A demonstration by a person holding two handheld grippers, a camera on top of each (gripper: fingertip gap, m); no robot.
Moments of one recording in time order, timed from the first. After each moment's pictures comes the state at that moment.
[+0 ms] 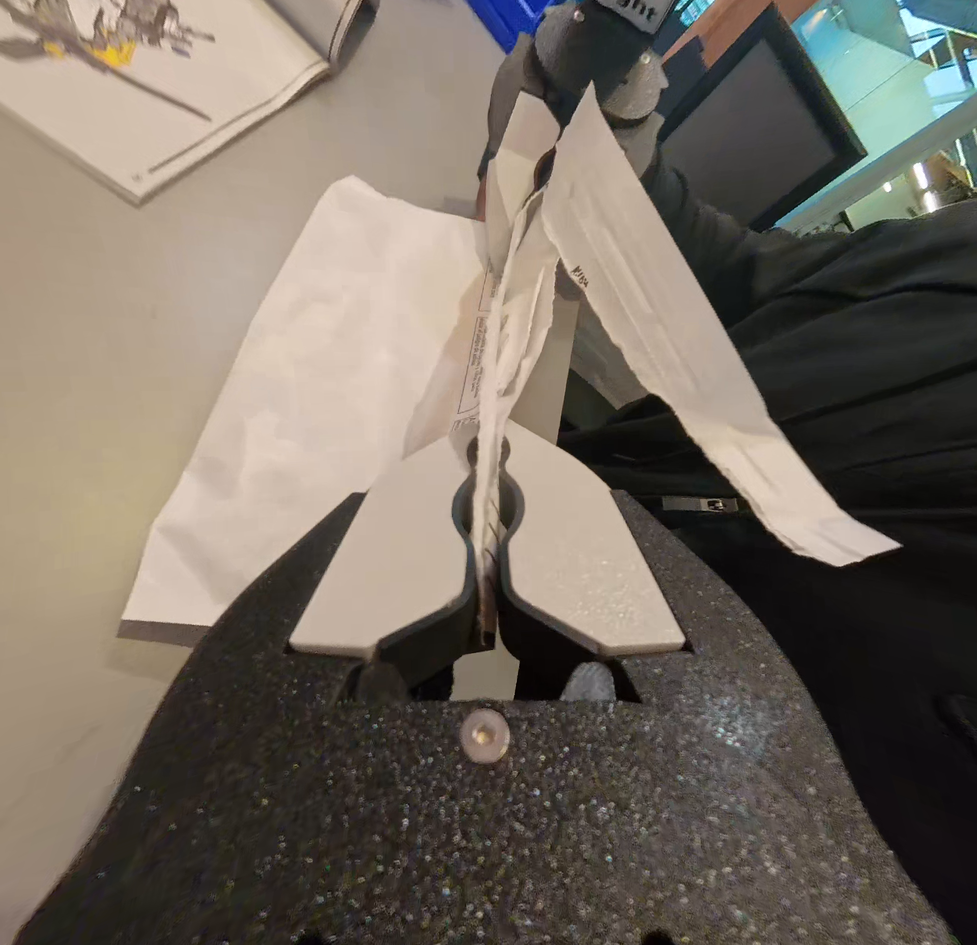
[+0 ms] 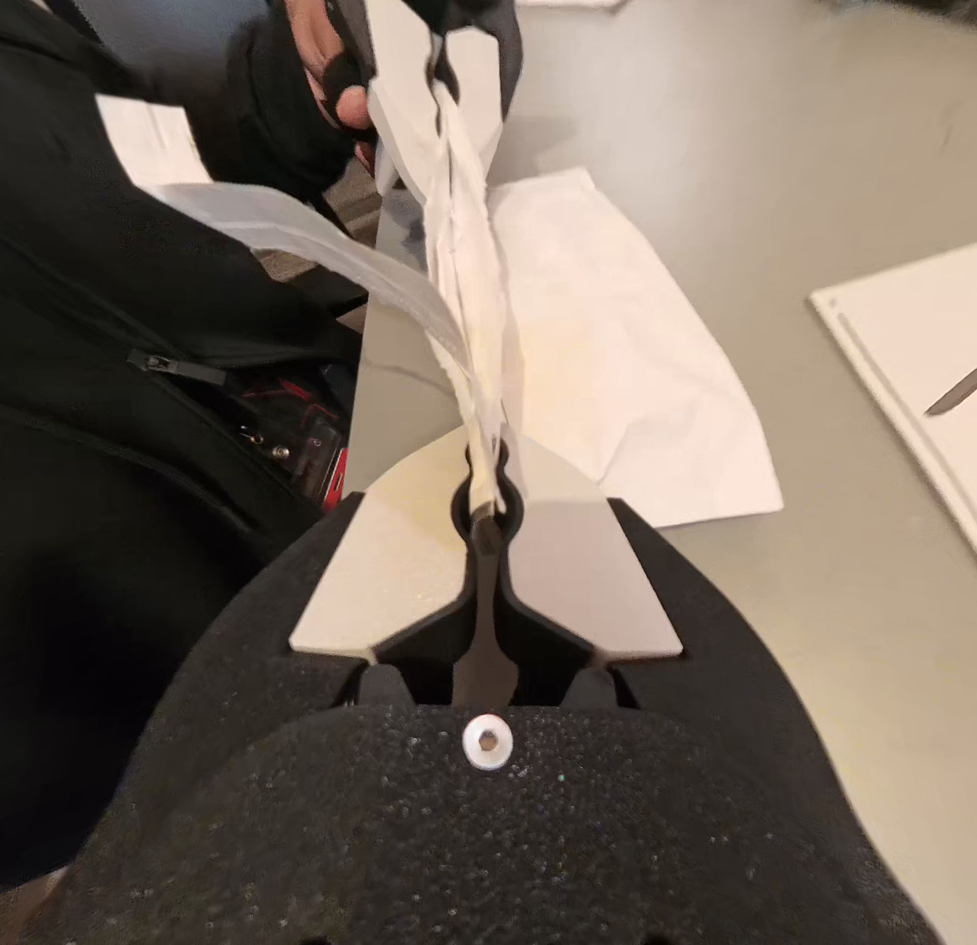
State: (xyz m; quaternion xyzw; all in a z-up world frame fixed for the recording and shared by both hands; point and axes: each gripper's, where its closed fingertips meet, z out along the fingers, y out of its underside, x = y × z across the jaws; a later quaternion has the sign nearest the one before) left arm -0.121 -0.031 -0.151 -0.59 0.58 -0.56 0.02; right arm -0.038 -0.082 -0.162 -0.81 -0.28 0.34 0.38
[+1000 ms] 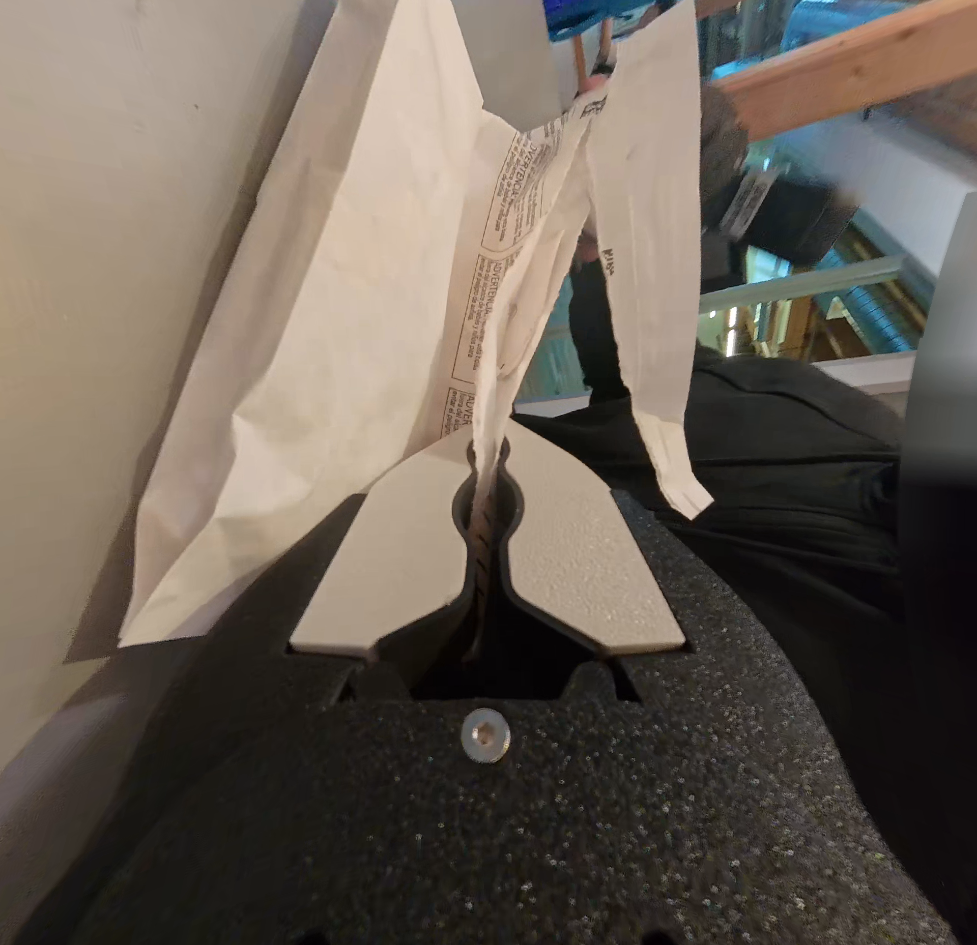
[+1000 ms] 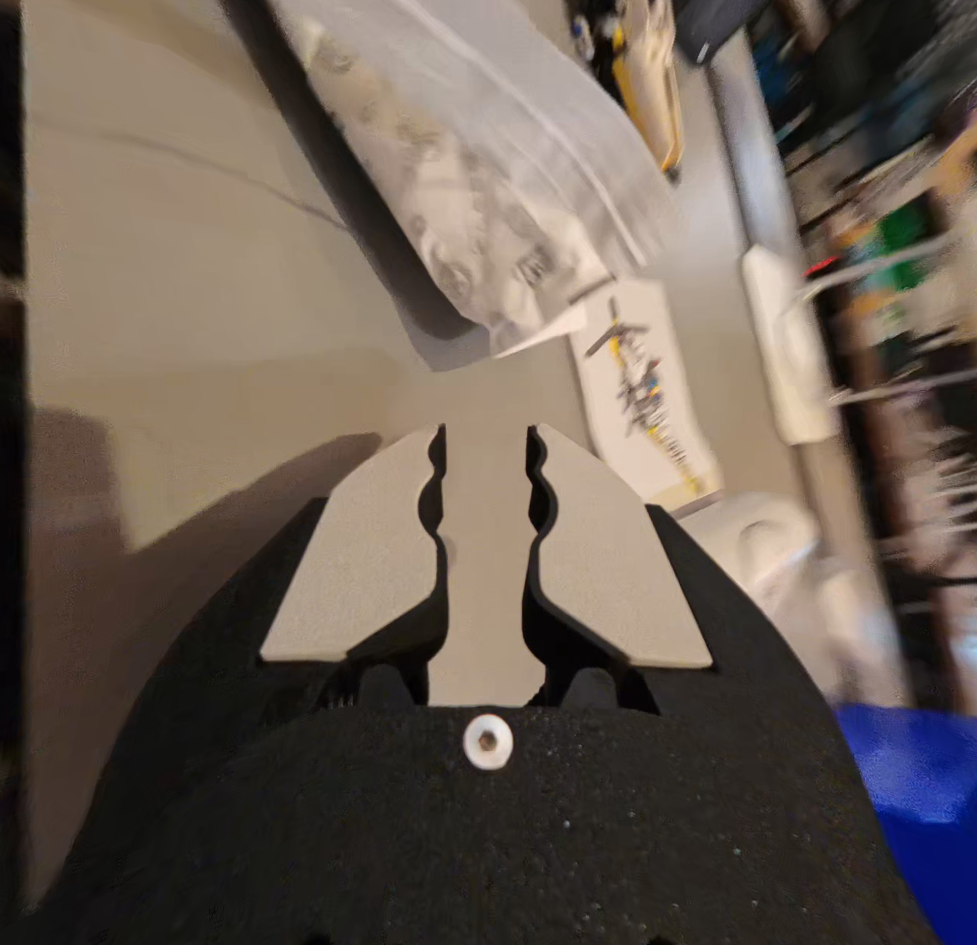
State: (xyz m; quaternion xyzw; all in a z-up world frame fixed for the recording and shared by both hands) left arm -0.134 -0.038 -0.176 -0.67 0.43 -0.58 -0.18; right arm 0.027 -0.104 -0.163 -0.79 -0.40 -0.11 0.45
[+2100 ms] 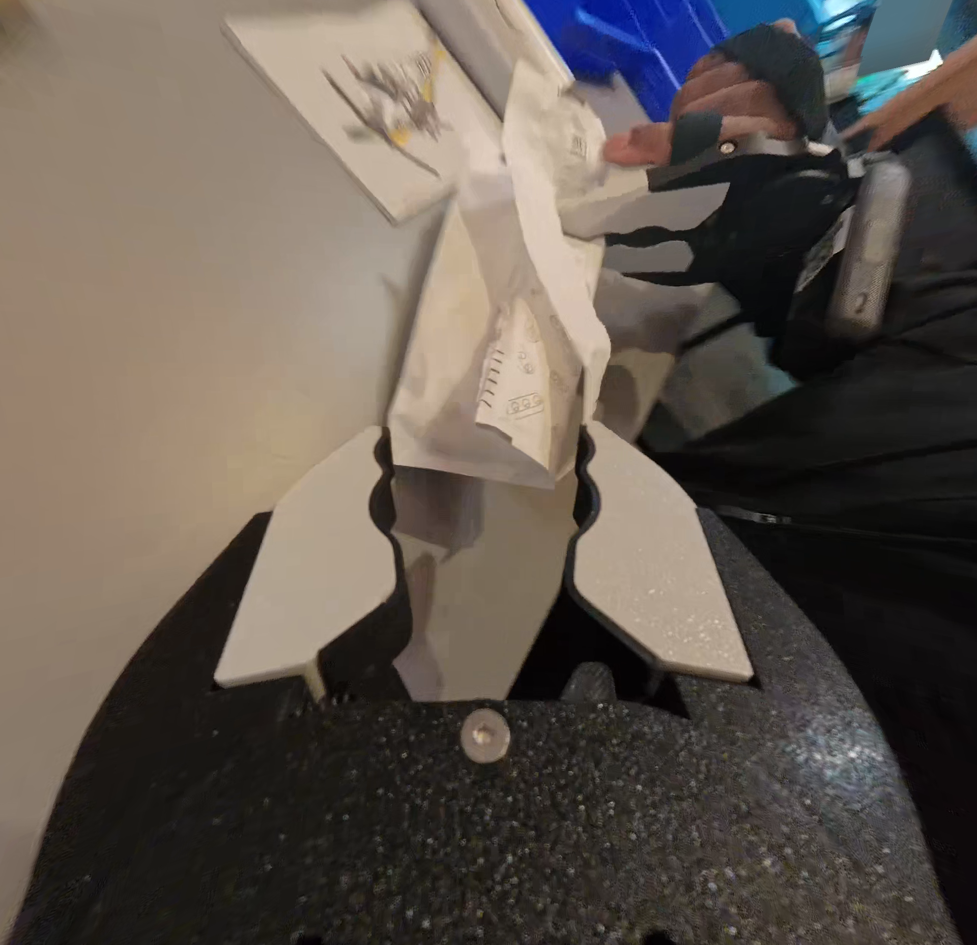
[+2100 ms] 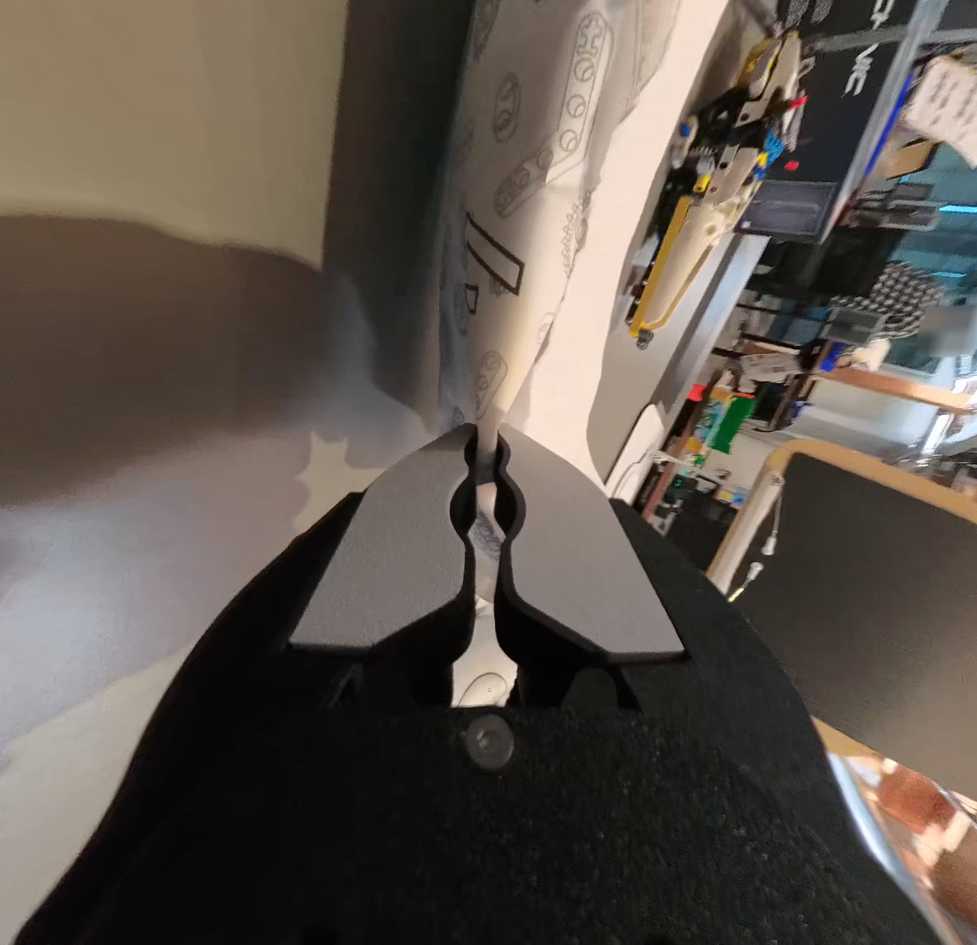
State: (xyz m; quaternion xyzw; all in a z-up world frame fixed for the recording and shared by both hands) left arm -0.166 0.040 -0.129 -0.69 0.52 -0.49 0.12; right arm -0.015 -0.017 -0.155 -0.63 -0.66 -0.31 0.28
